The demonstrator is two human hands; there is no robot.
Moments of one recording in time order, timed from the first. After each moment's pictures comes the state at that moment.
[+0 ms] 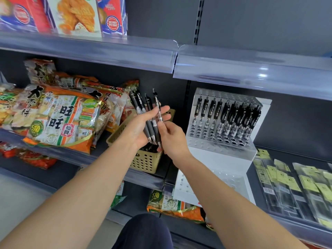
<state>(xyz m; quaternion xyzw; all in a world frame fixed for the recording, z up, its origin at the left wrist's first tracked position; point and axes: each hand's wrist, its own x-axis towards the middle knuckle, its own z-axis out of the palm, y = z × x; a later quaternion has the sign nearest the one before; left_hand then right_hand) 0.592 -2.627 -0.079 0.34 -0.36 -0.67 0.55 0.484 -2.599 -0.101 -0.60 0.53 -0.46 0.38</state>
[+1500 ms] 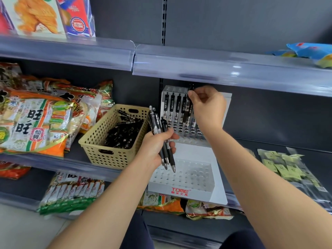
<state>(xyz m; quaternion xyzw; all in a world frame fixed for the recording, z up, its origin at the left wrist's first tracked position) 0.482 -2.564 -0.092 0.41 -0.33 -0.68 0.51 0.356 -2.589 -0.031 -0.53 0.58 -0.62 0.08</state>
